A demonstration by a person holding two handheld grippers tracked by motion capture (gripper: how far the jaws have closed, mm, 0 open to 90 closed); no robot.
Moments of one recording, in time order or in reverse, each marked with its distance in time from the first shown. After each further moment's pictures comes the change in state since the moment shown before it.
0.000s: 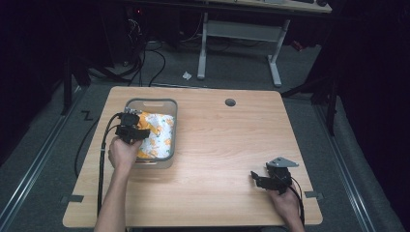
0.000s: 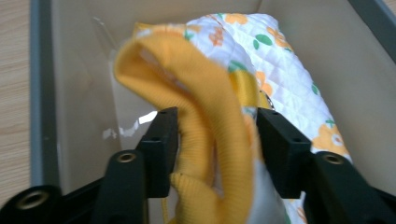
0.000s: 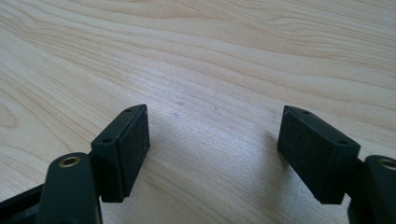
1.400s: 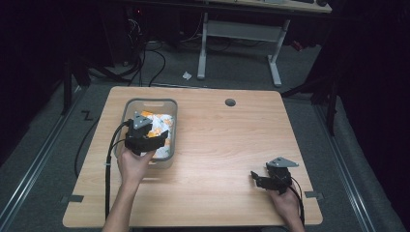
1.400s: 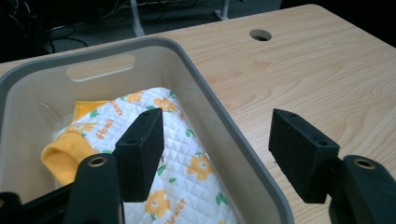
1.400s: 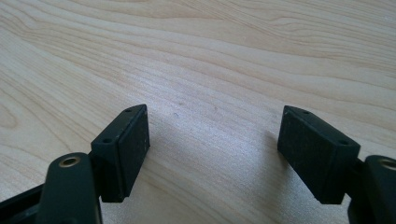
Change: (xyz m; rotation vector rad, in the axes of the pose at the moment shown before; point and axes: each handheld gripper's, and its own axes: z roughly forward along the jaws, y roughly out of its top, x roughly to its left) left arm -0.067 -0.015 -0.067 -0.296 -0.155 0.096; right arm 0.000 0.000 0.000 0.001 0.001 0.000
